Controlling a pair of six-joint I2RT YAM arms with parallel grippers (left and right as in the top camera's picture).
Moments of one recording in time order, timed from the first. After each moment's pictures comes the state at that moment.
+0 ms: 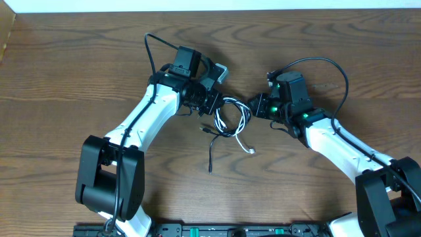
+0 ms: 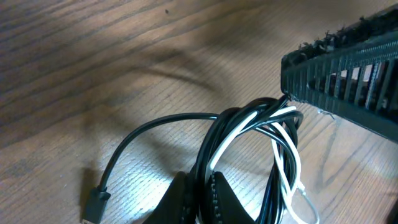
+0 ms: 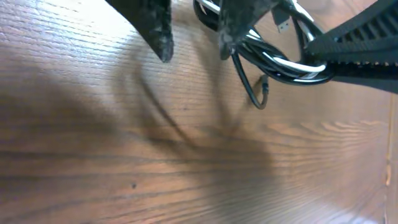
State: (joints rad) left arm -0.34 1.80 1.28 -0.64 0.52 0.14; right arm 0.38 1.62 0.87 -0.05 -0.32 0.63
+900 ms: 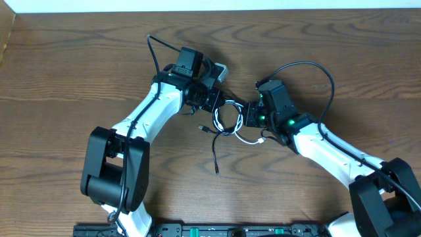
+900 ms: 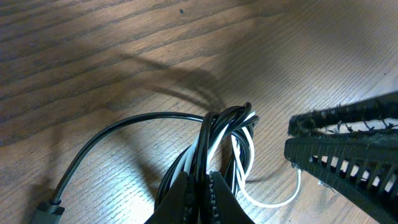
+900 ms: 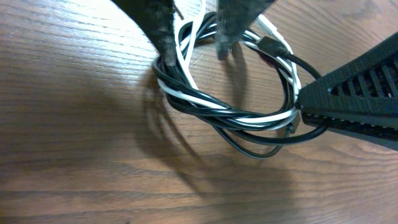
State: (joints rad) left arm -0.34 1.86 1.28 -0.58 0.52 0.06; right arm 0.50 1.62 0.87 -0.11 -0.16 0.64
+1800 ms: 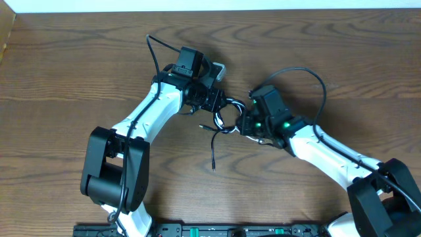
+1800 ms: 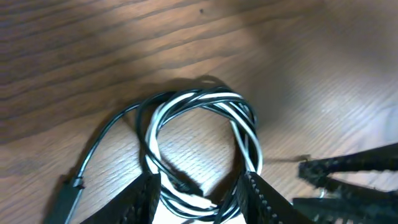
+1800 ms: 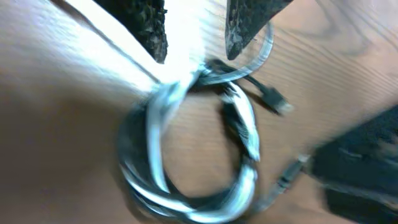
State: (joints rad) left arm -0.34 1.86 1.28 -0.58 0.47 0.03; right arm 0.54 1.62 0.87 -0.22 -0.23 0.65
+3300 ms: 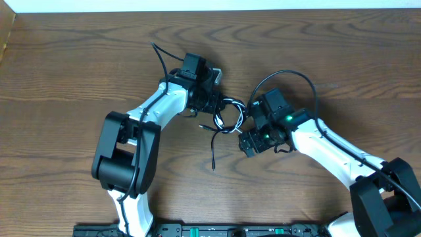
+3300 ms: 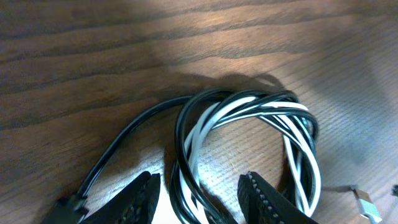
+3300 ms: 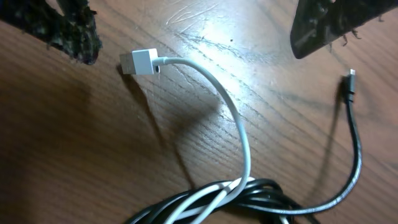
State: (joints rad) left arm -0.34 1.99 1.27 -0.50 0.41 -0.10; right arm 0.52 1.63 0.93 -0.59 -0.22 0.09
